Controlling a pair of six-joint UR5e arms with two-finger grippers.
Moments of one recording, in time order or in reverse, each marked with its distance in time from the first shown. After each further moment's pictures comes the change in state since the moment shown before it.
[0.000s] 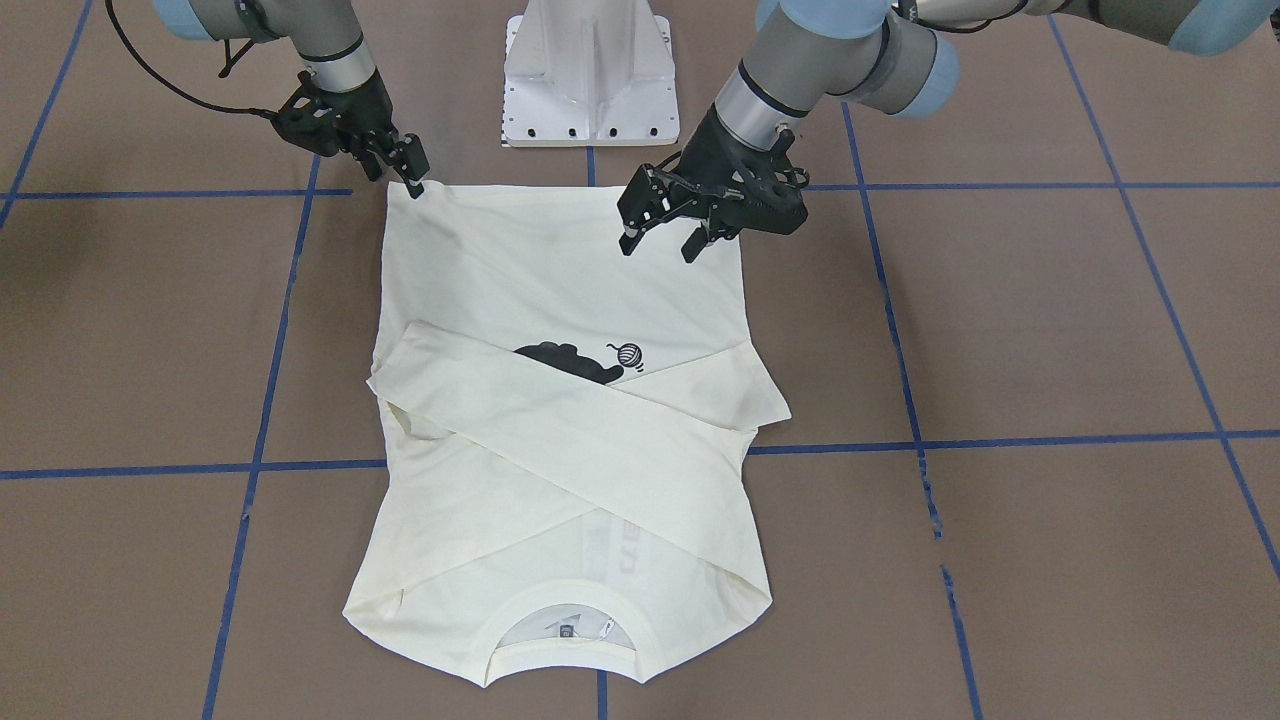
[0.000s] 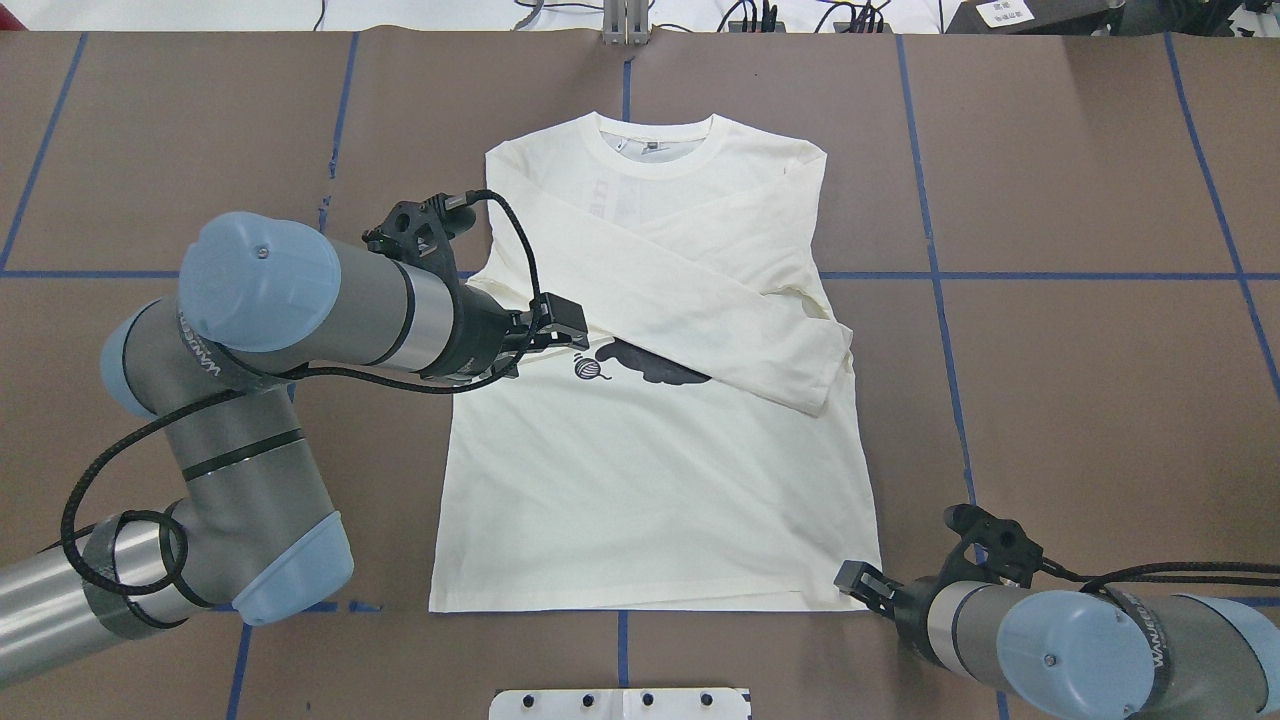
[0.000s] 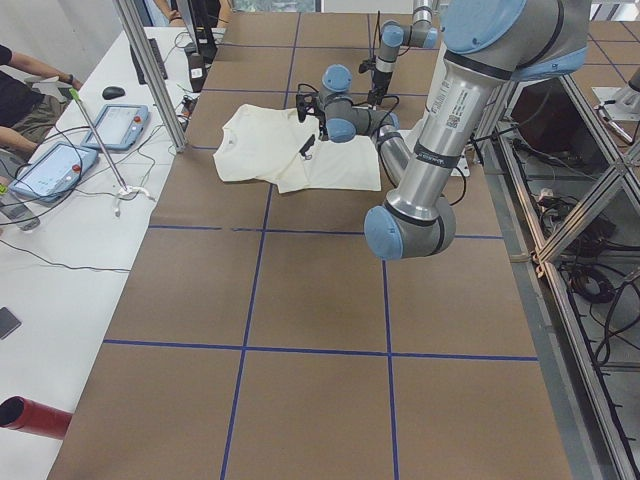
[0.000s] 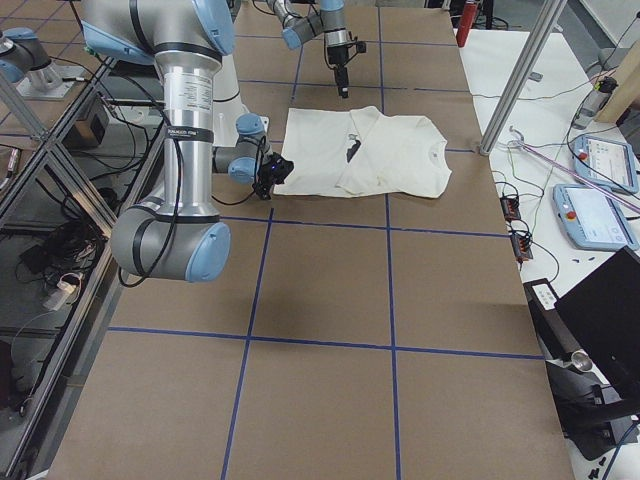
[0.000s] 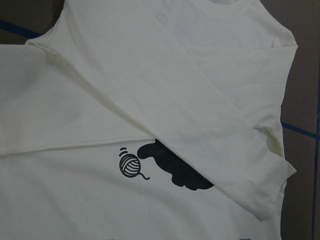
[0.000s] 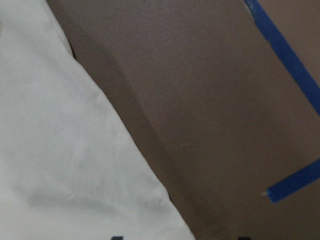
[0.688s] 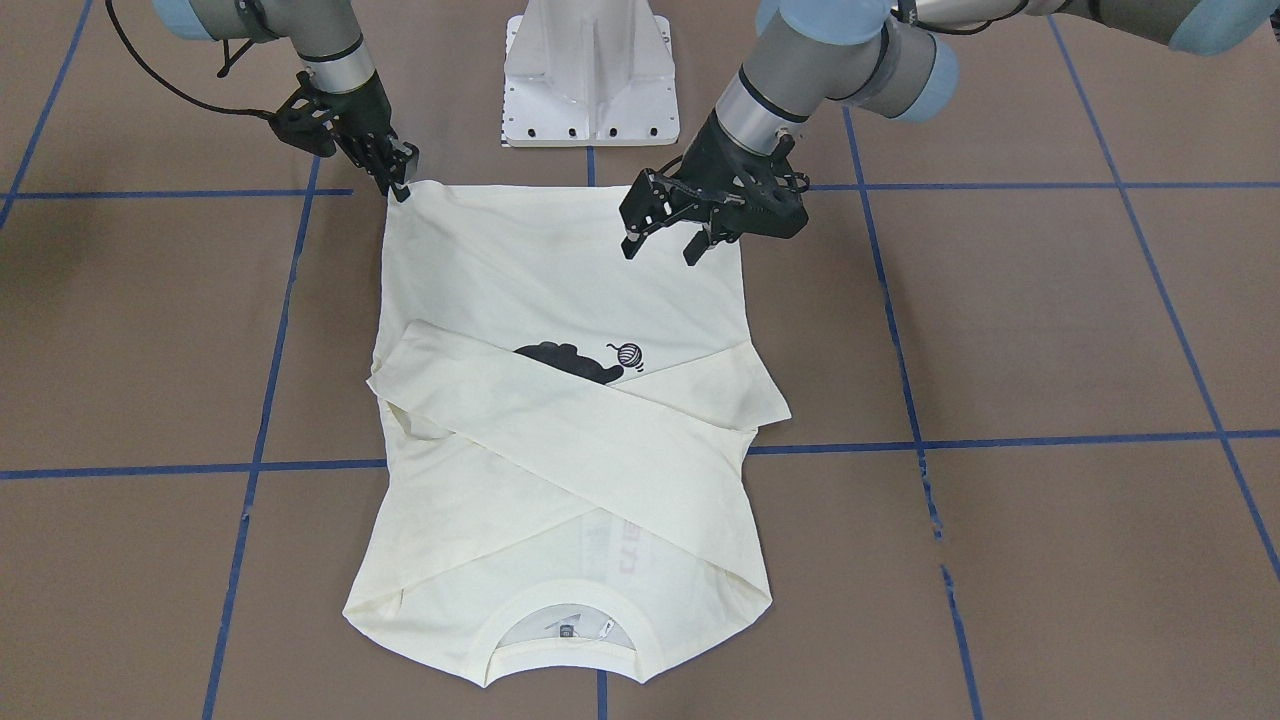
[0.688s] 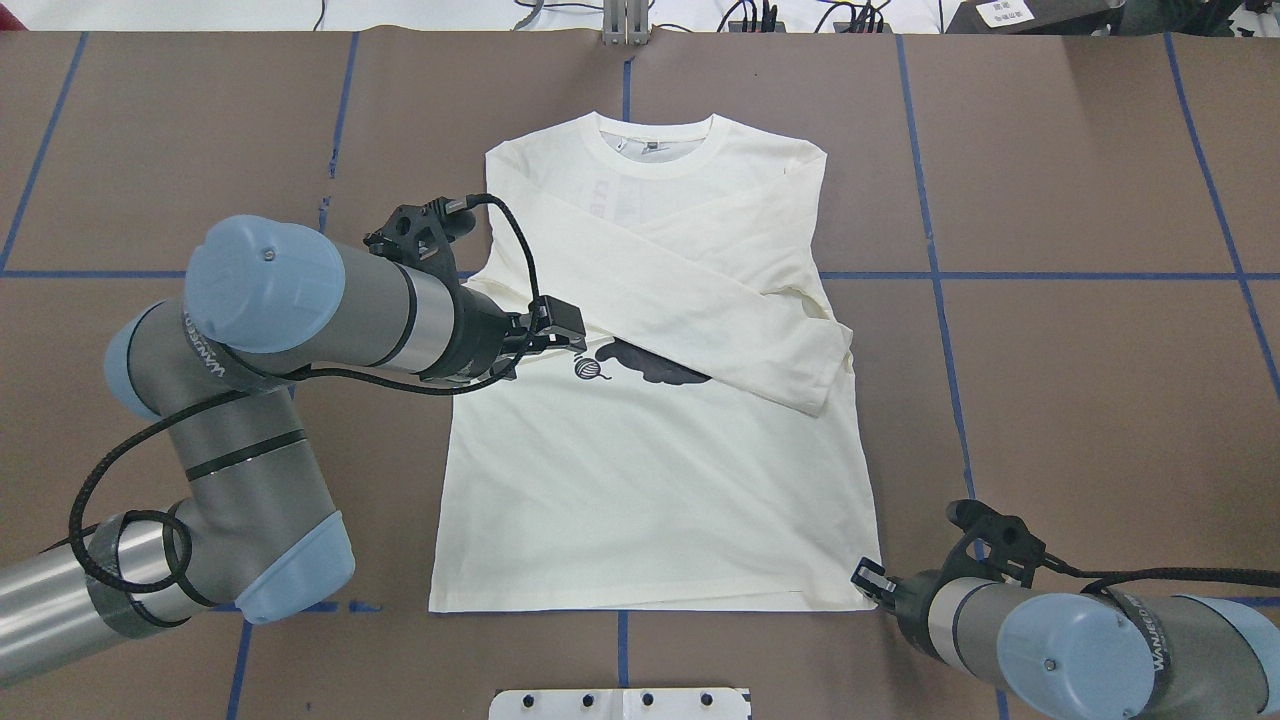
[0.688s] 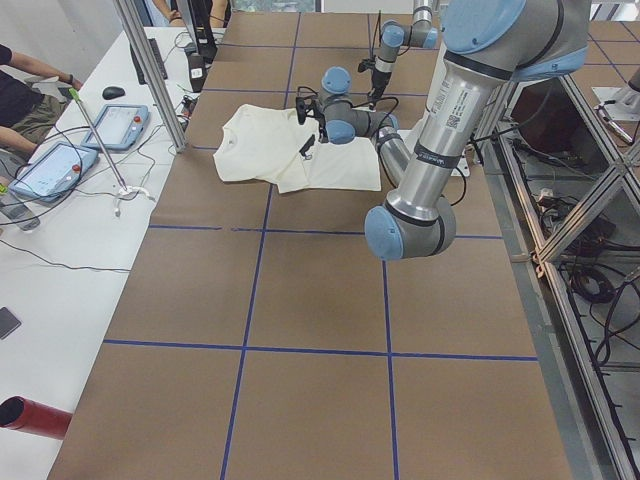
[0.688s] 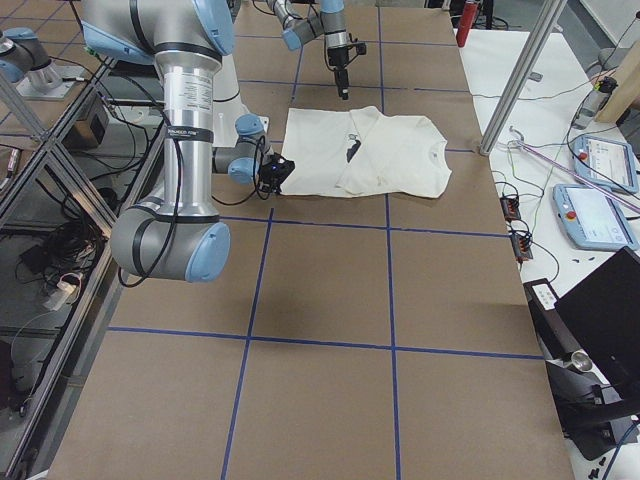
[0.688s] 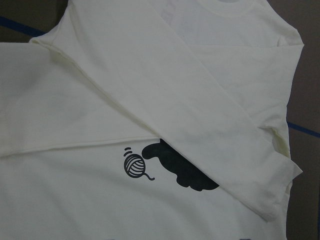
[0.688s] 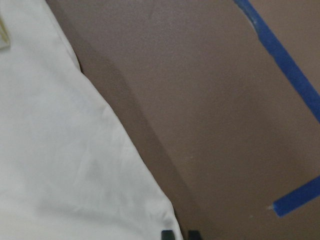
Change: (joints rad) left arm 0.001 0.002 0.011 0.002 0.000 -0.003; right arm -0.001 0.000 0.003 -0.001 -0.031 -0.001
